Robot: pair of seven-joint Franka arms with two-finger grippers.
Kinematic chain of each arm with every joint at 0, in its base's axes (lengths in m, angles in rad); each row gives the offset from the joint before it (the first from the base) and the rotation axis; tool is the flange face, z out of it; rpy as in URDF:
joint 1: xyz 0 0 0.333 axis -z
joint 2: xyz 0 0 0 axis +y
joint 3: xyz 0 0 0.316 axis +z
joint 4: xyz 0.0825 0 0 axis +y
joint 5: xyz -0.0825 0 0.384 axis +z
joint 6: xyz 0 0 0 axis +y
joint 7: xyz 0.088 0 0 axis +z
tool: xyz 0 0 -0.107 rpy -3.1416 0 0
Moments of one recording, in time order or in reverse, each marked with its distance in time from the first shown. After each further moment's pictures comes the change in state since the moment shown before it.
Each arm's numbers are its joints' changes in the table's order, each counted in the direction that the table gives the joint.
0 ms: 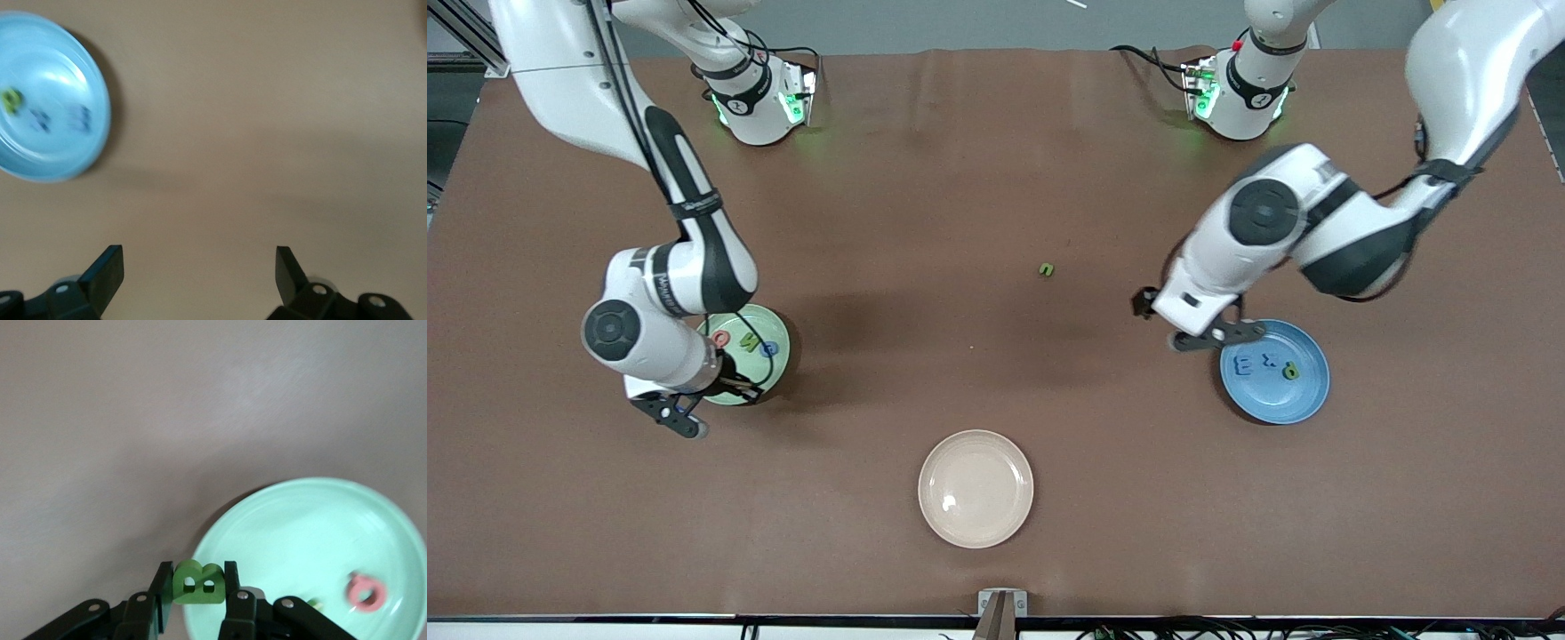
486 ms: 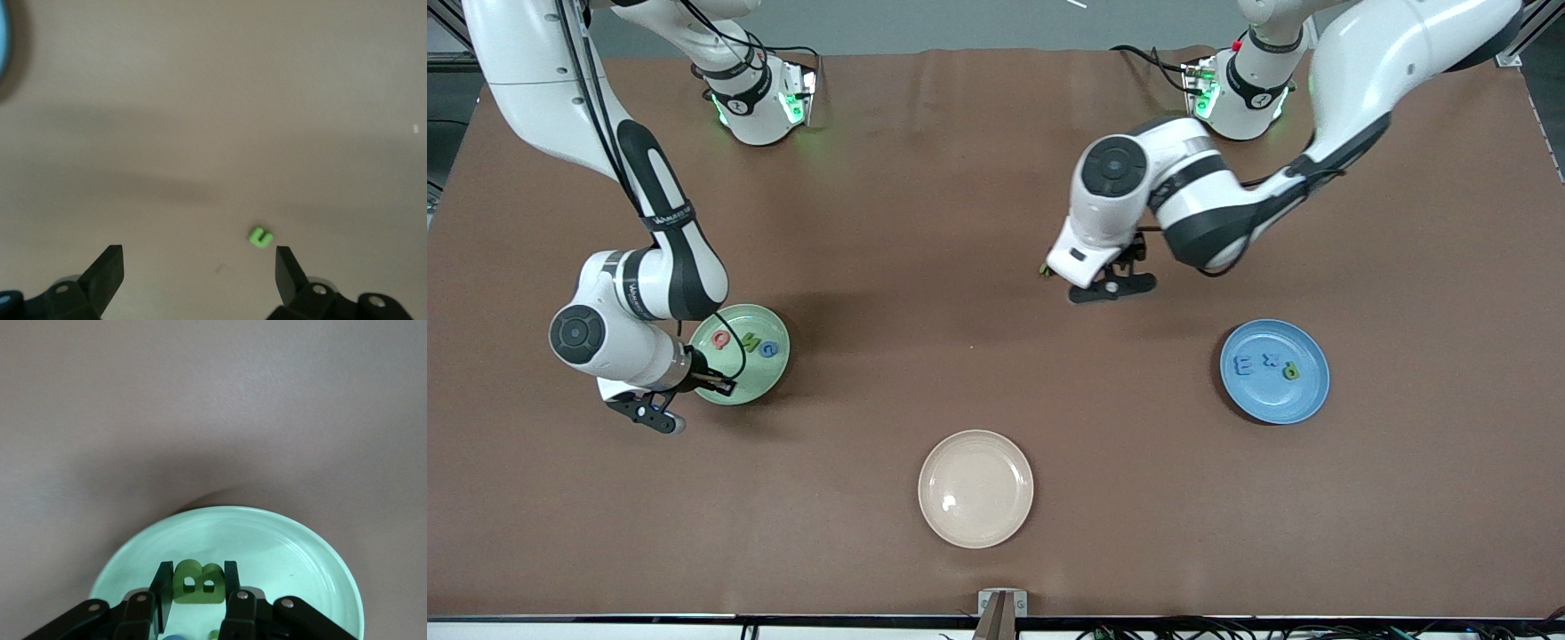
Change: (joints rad) left arm 0.287 0.029 0.087 0.002 -0.001 -0.019 0.160; right arm 0.073 0.009 0.002 0.082 0.000 -0.060 0.147
